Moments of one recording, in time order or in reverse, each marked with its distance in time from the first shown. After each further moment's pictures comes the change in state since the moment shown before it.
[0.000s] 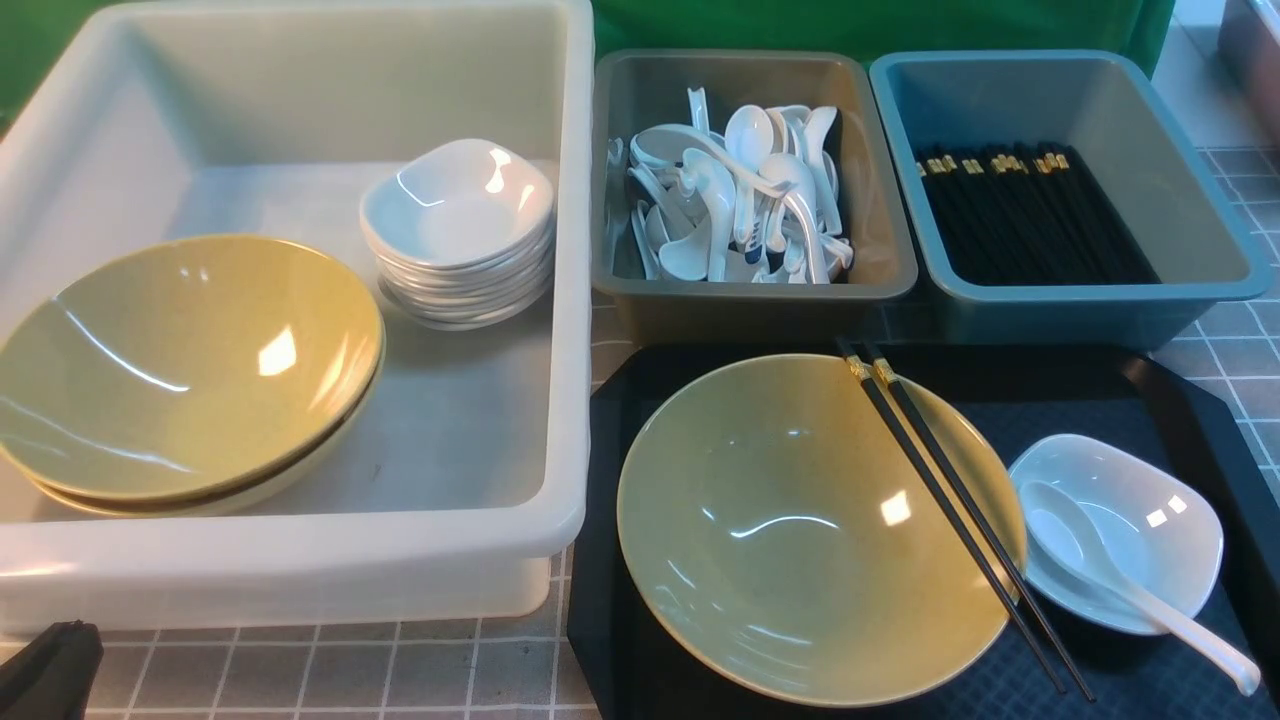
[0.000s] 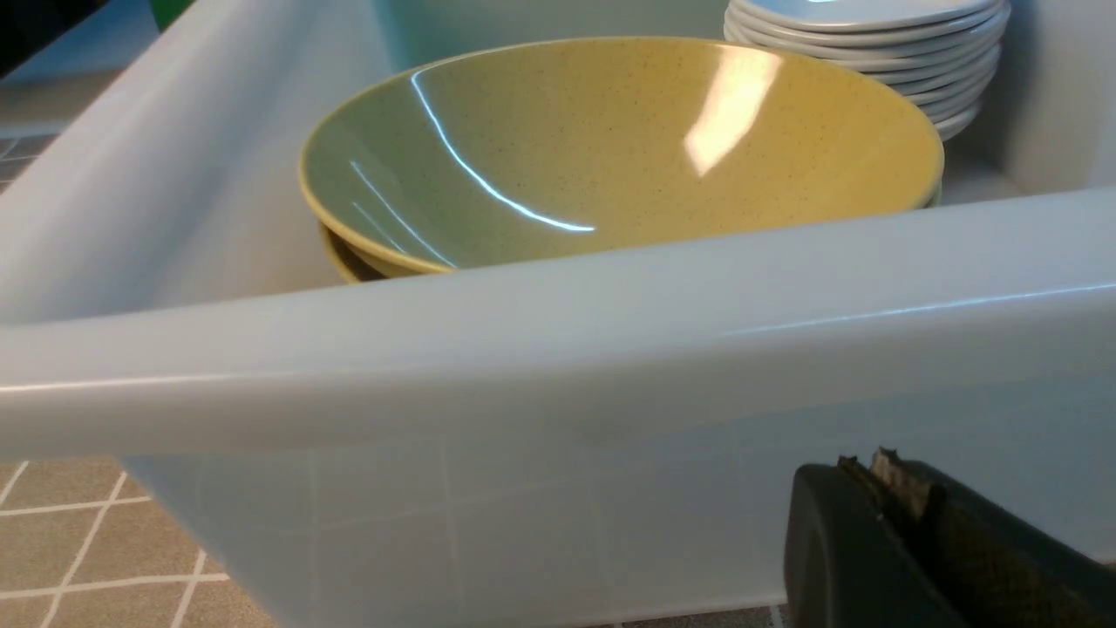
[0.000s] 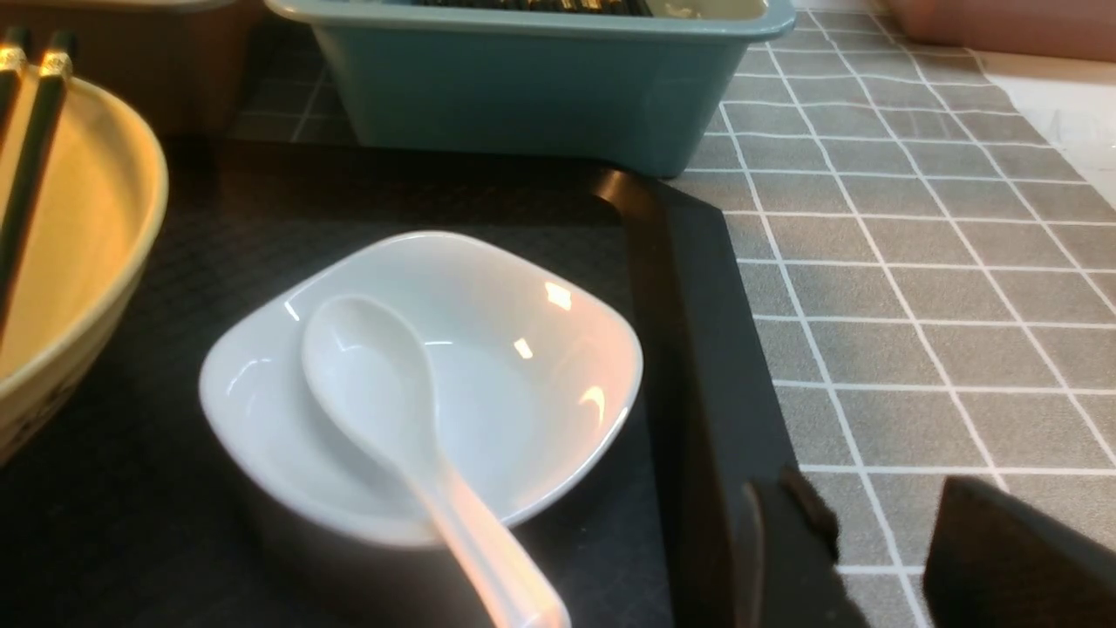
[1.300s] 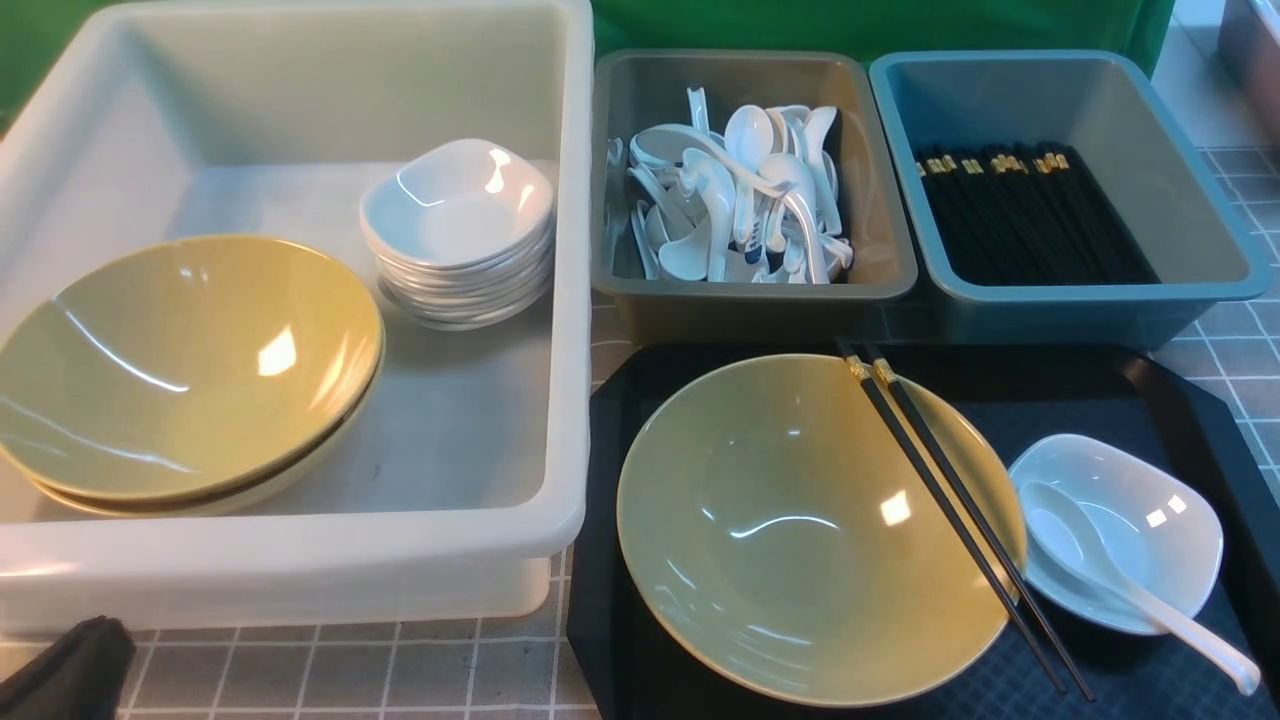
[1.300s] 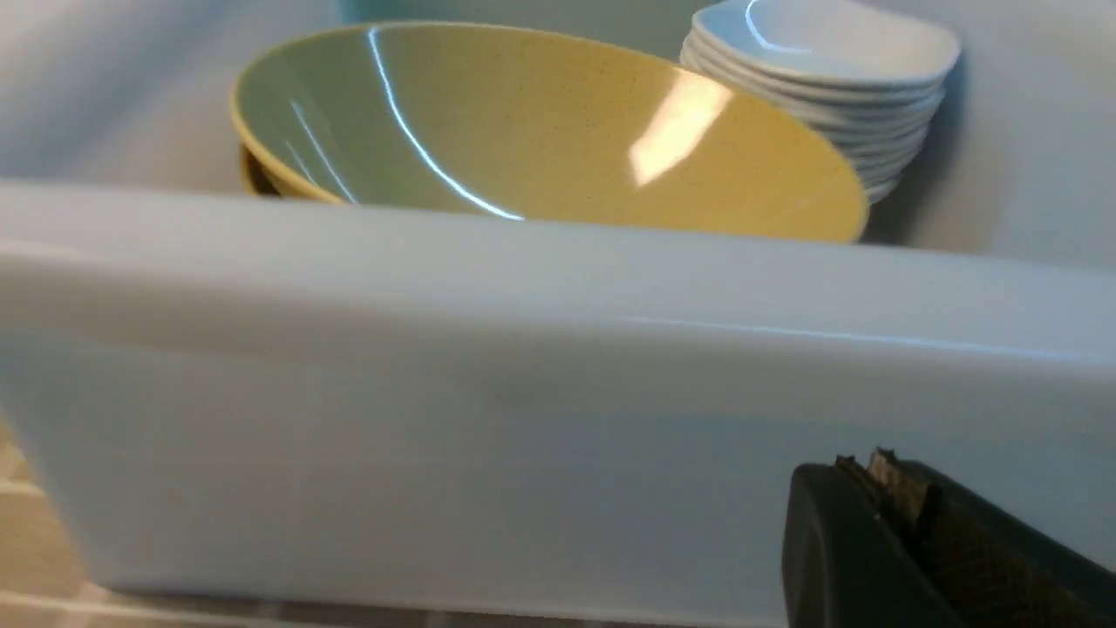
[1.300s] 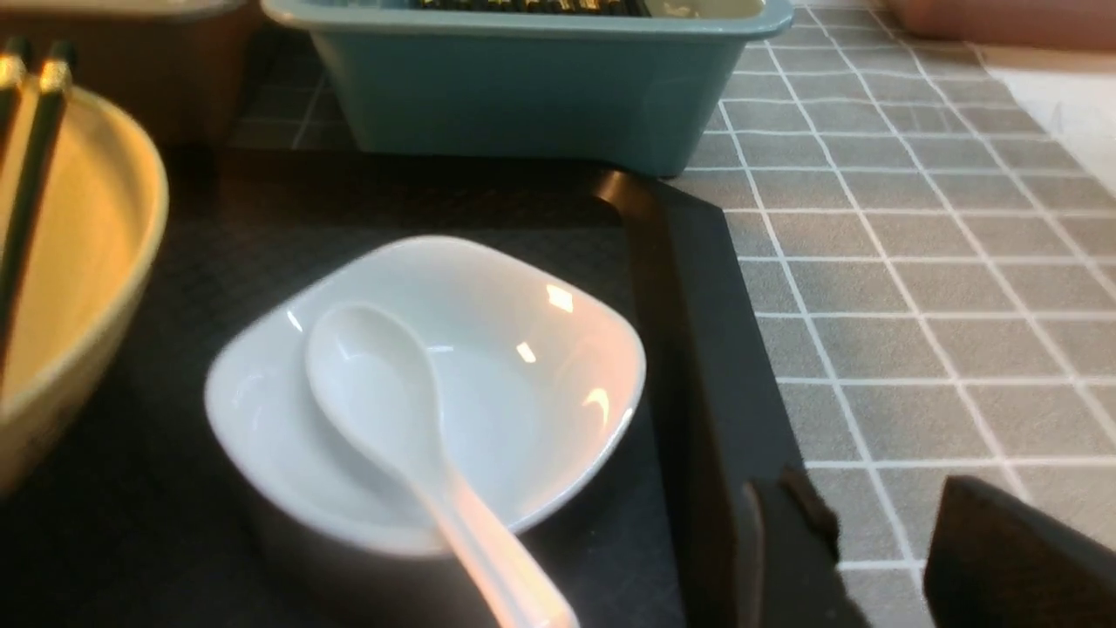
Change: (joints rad) right arm 0.000 0.000 0.000 0.000 0.000 0.068; left arm 0.000 0.000 0.000 -0.322 -0.014 -0.094
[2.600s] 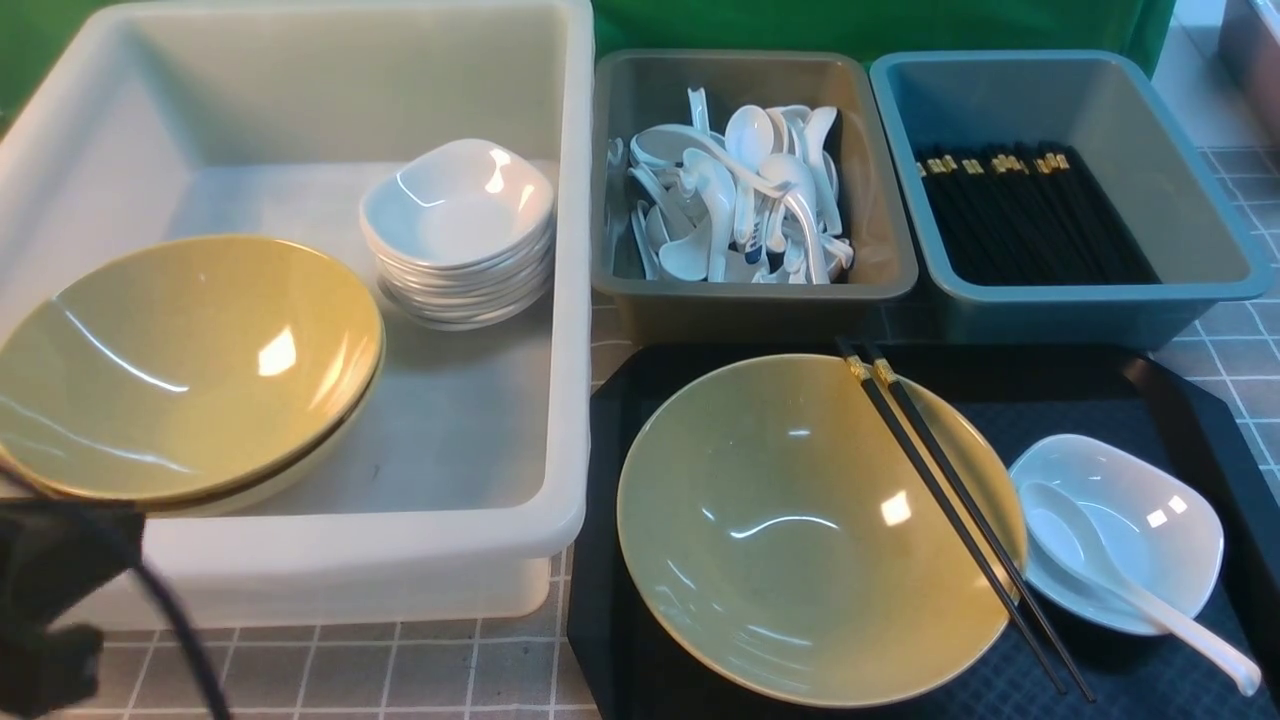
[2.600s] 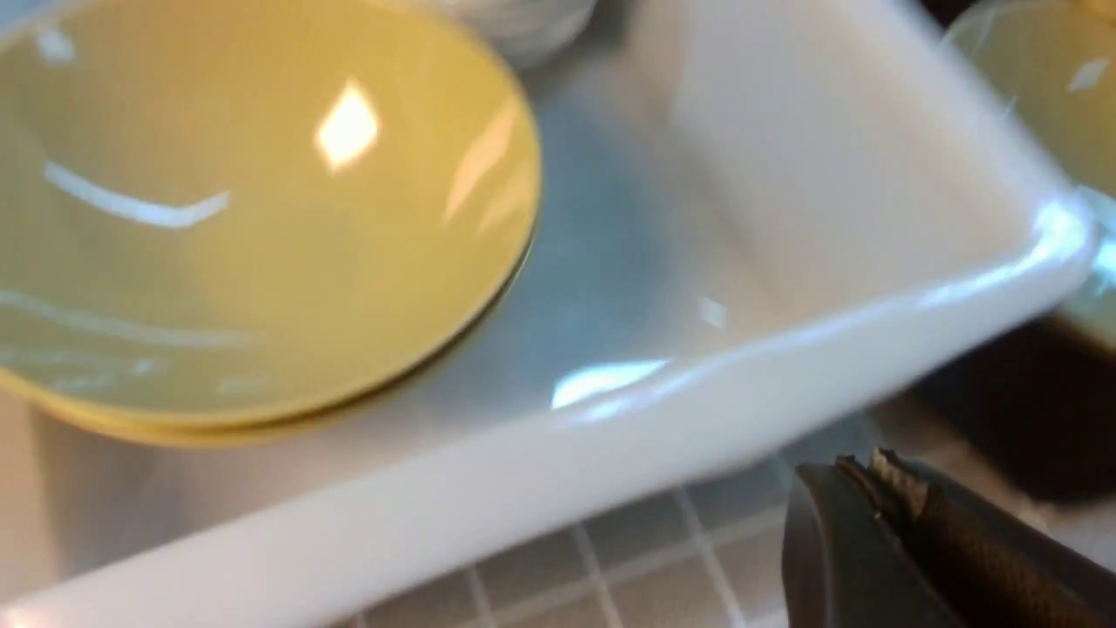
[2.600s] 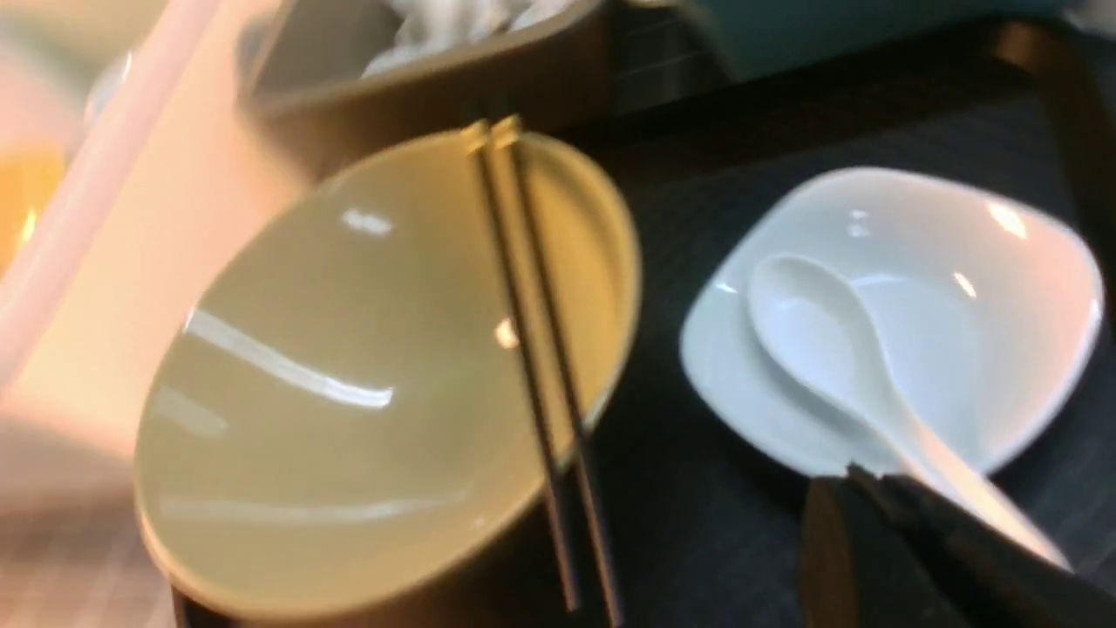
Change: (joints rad) right arm 0.281 0.339 -0.422 0.284 0.294 0.018; left arm -0.011 0.669 -0.817 0.081 0.778 0.302
